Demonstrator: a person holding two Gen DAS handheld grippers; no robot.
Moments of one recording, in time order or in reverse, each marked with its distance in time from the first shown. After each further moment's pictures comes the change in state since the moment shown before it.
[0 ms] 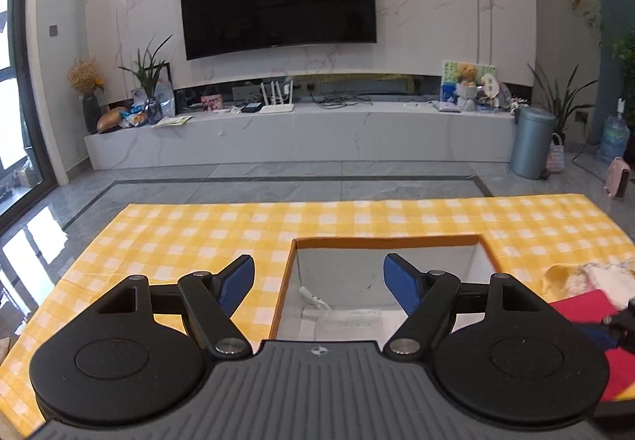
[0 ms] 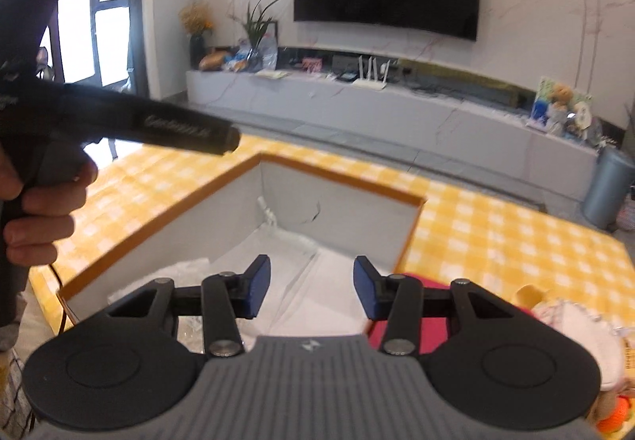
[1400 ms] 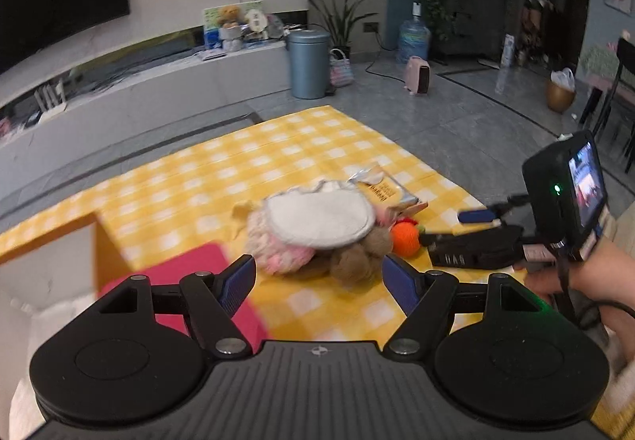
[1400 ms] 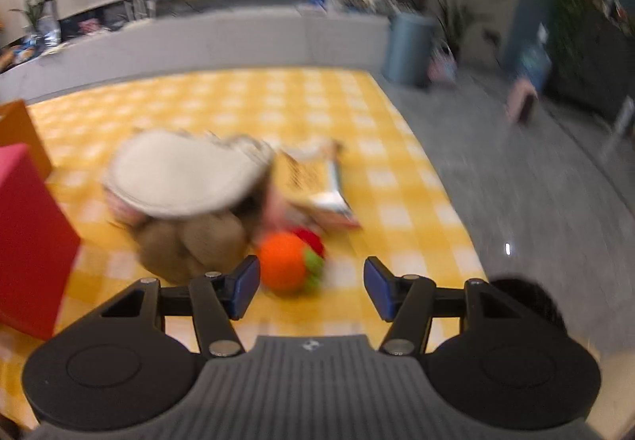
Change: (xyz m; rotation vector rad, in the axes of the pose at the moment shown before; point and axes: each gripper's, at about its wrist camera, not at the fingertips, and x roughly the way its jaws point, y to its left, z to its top) left arm -0.010 -0.262 -0.042 0.341 0.154 -0.530; right arm -0.064 -0.275 -0.137 0.358 0.255 -0.490
